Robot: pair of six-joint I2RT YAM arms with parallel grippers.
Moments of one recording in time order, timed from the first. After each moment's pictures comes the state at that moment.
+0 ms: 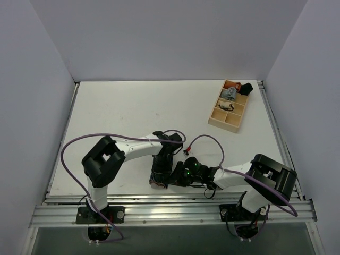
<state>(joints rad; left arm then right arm) -0.94 1.89 1.27 -0.99 0.05 -0.96 1.00 1.50 0.35 0.46 -0.12 1.21</state>
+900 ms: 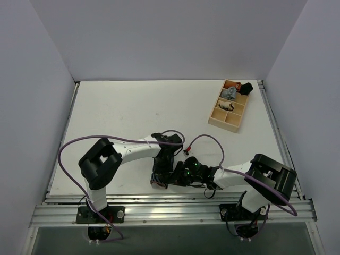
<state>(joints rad) -0.96 1.86 1.26 -0.94 0.07 -1.02 1.00 1.50 0.35 0.46 -0.12 1.21</state>
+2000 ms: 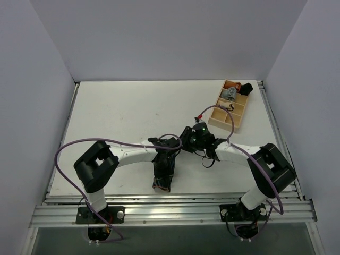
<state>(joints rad) -0.96 1.80 1.12 -0.80 0.16 -1.10 0.60 1.55 0.68 0.21 -0.15 0.96</state>
